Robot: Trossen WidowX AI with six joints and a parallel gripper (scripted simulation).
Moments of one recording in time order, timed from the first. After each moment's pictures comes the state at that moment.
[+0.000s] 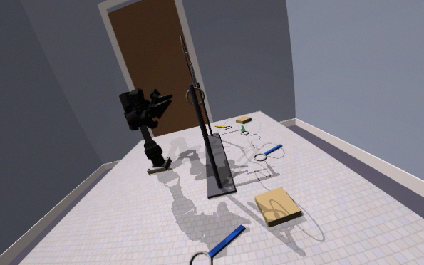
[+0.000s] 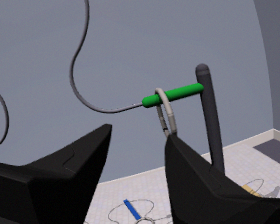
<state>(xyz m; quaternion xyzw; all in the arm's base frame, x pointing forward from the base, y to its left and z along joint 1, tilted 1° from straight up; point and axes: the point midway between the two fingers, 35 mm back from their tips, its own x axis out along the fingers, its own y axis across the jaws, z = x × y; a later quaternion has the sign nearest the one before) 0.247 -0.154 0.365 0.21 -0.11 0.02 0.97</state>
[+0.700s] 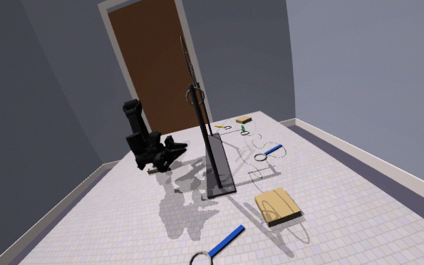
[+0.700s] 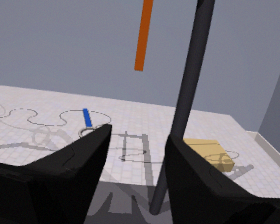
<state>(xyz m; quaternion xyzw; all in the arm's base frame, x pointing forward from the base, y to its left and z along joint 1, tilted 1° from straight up) 0.259 -0.200 0.183 0.00 -0.01 0.07 1.00</state>
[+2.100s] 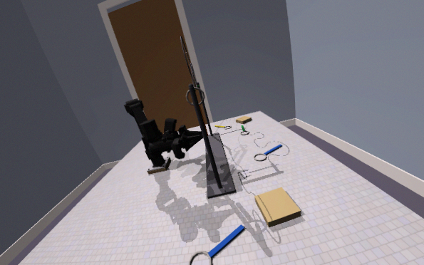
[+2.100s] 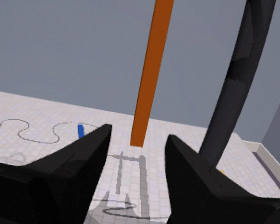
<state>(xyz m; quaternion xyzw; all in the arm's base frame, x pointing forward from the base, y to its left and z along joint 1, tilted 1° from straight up) 0.331 -0.185 0.219 -0.02 -0.01 0.08 1.00</state>
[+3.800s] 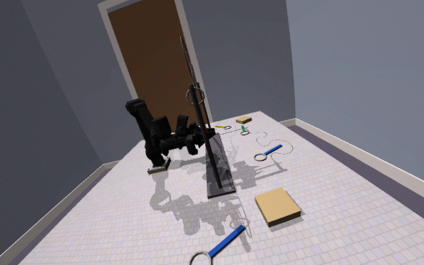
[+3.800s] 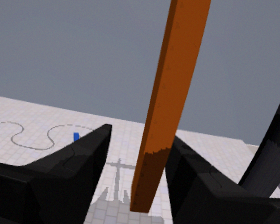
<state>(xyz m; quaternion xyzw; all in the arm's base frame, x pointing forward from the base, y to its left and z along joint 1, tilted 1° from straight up) 0.376 -0.175 0.222 -0.02 -0.01 0.08 1.00</state>
